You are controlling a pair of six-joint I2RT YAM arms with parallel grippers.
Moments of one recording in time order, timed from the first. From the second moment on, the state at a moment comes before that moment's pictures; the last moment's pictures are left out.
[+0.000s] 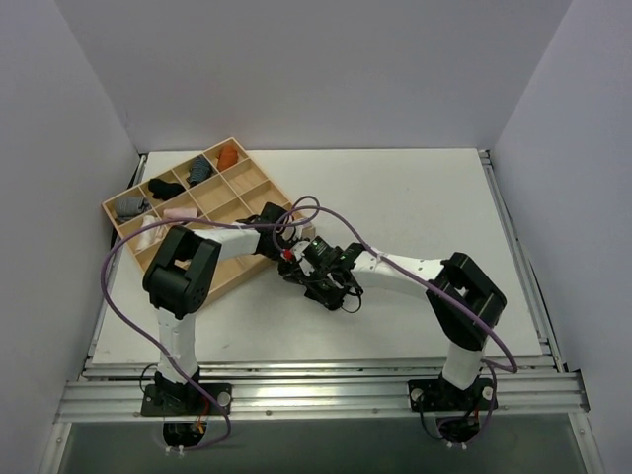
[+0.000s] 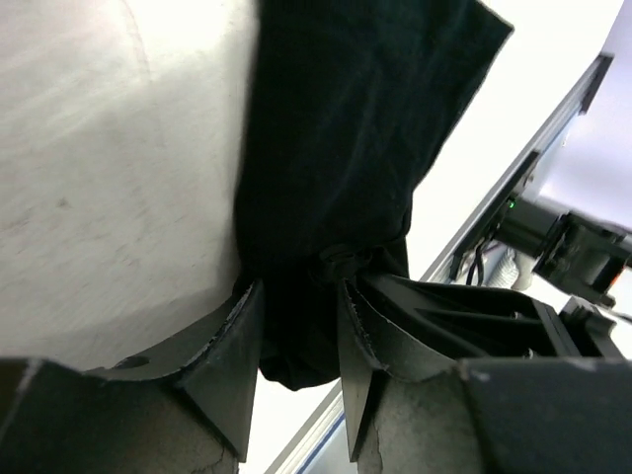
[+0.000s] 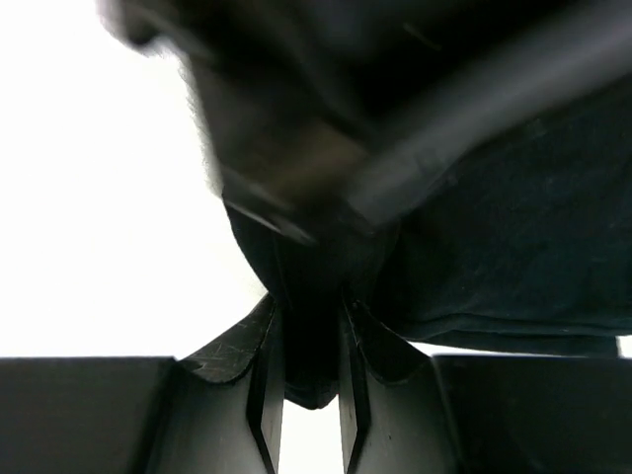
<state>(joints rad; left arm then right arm) -0.49 2.02 1.22 -0.35 0.74 -0.49 0.90 1.81 1.13 -0.52 0.02 -0.01</state>
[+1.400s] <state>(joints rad) -0.42 1.76 1.14 -0.43 0.68 -0.36 0.52 1.86 0.95 -0.22 -0.83 0.33</state>
